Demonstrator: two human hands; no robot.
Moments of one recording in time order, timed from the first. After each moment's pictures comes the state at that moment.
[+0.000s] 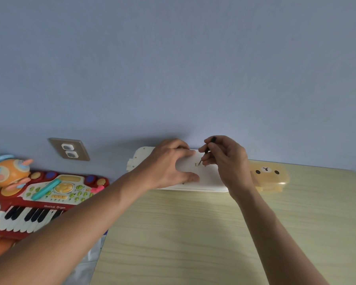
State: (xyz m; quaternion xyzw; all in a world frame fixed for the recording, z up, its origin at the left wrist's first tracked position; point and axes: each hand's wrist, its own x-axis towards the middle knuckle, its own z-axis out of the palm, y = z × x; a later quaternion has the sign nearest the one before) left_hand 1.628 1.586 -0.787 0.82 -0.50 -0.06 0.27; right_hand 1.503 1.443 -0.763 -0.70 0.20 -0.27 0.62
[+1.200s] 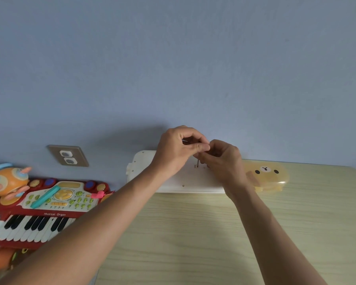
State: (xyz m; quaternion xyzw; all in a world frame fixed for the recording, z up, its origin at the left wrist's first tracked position) left_hand 1.616 1.550 -0.753 0.67 -0.40 -0.10 0.61; right_hand 1.510 1.446 -0.762 -0.74 0.23 -0.24 0.59
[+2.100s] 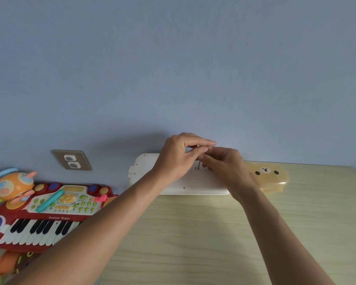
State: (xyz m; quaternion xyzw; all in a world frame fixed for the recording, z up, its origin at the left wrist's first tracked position) left_hand 1.609 1.555 -0.753 0.69 -0.44 -0.09 0.57; right_hand 1.503 1.439 -0.760 -0.74 0.21 -0.19 0.61
